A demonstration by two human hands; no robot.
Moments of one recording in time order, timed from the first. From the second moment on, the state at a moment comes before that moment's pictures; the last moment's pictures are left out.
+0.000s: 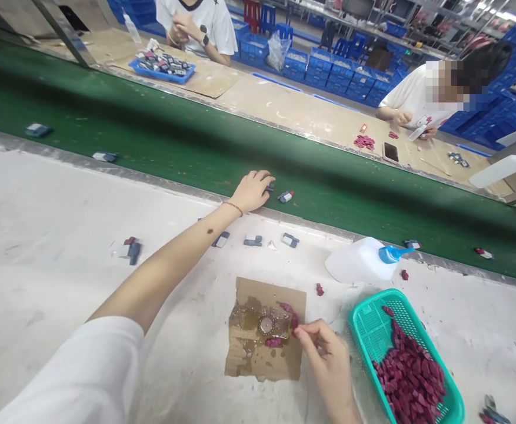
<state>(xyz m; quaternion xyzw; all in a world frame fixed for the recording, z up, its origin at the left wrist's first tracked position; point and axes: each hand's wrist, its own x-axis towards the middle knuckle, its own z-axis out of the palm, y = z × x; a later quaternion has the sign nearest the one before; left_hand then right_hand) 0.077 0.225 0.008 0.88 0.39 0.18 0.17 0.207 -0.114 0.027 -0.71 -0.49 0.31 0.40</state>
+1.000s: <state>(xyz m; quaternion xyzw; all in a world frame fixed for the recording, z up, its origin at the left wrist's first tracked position) 0.009 0.009 0.016 0.39 0.38 0.27 0.80 0.178 -0.077 0.012 -0.59 -0.74 0.21 0.24</state>
